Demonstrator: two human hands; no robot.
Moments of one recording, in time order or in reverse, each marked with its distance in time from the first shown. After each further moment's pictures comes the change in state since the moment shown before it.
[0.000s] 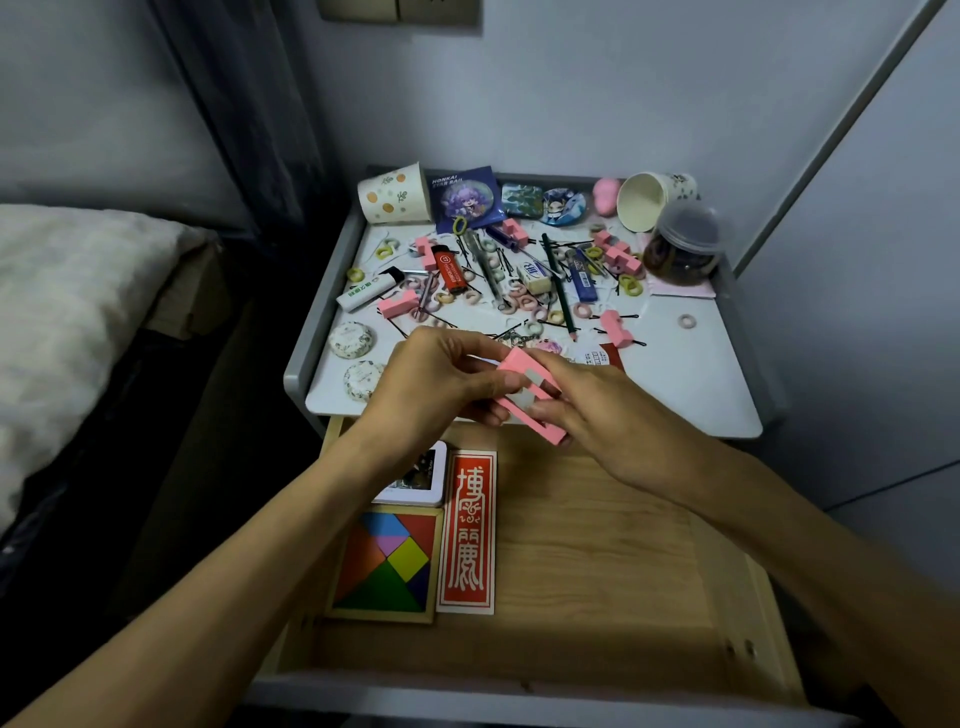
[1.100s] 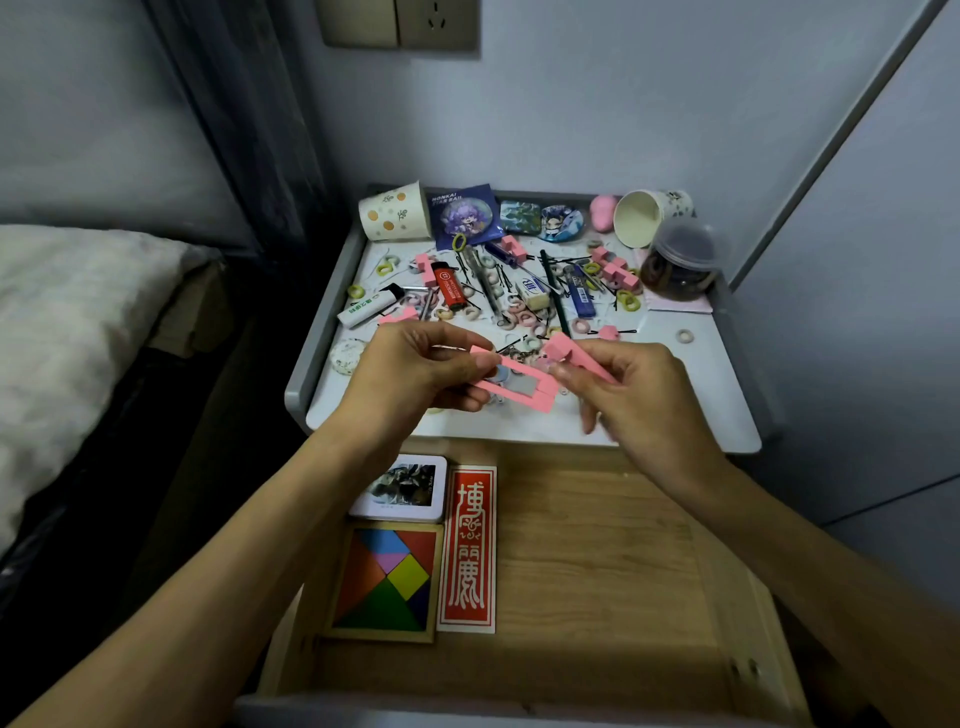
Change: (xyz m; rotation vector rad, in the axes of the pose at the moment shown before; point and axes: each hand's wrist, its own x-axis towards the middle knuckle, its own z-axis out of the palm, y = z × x) left_hand 0.008 0.005 -0.016 -0.143 0.115 -0.009; right_hand 0.000 0.011 -0.004 0.491 0.454 0.033
